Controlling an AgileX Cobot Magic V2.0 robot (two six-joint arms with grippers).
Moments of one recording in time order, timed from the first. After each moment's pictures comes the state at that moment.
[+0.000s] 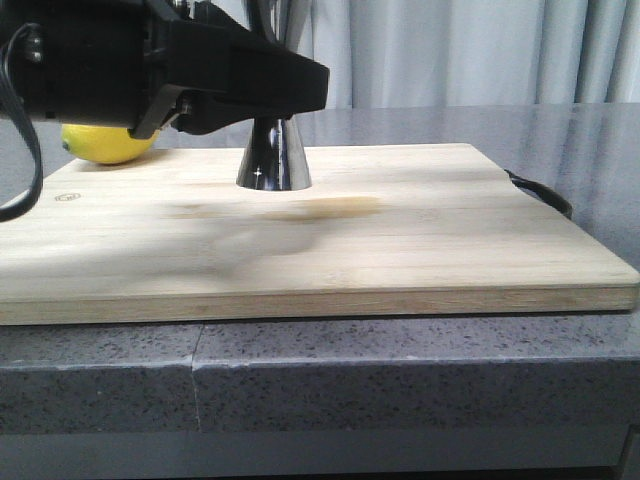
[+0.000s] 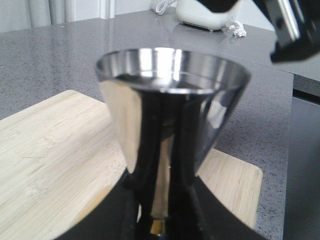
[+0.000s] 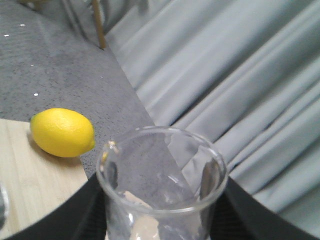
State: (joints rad) left arm -0.56 1.48 -0.64 0.86 -0.80 -0.76; right arm 0.45 1.33 -0.93 -0.81 -0.45 0.04
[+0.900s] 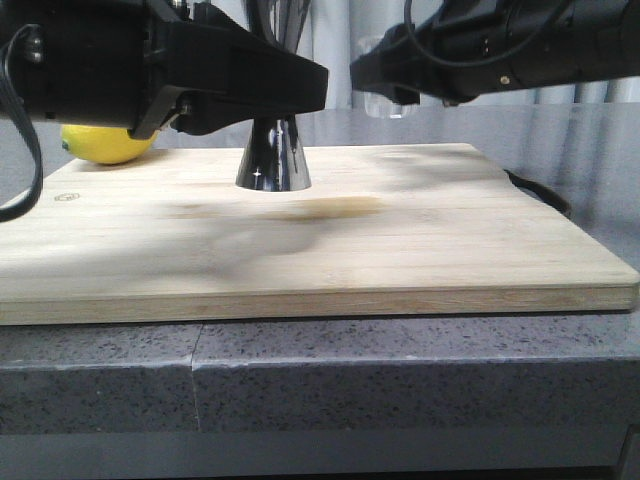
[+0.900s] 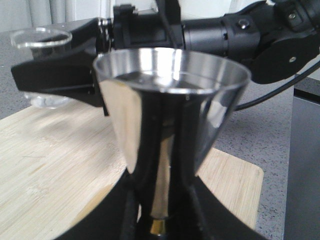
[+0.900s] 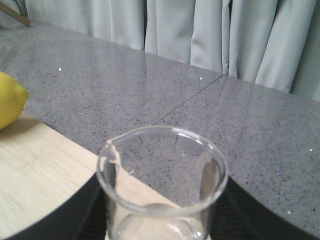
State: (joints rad) left arm -0.56 1.48 -0.64 0.86 -0.80 -0.76; right arm 0.30 1.73 -0.93 -0.48 -0.67 0.26
